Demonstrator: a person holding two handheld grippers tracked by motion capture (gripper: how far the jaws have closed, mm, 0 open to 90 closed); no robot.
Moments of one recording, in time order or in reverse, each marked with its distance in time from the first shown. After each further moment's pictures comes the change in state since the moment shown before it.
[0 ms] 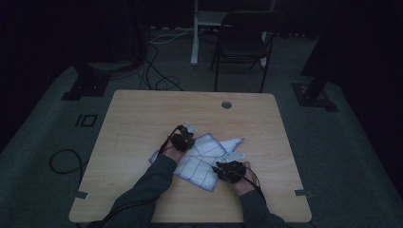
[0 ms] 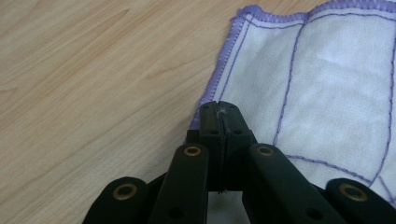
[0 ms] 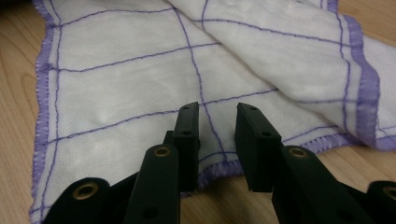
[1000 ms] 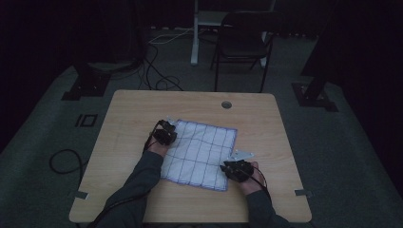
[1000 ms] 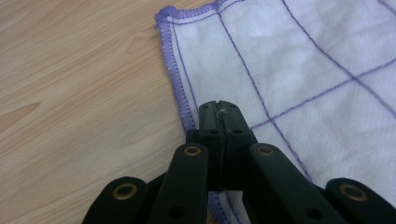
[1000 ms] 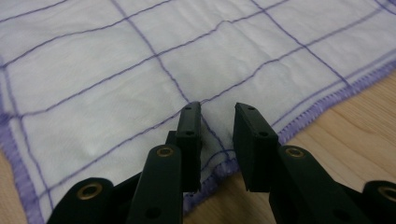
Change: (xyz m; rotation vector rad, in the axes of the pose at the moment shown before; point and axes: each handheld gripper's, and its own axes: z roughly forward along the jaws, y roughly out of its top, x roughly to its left) left arm 0.057 -0.024 -0.013 0.021 0.118 -0.144; right arm -0.018 -0.011 -0.013 0.019 -0.041 0.048
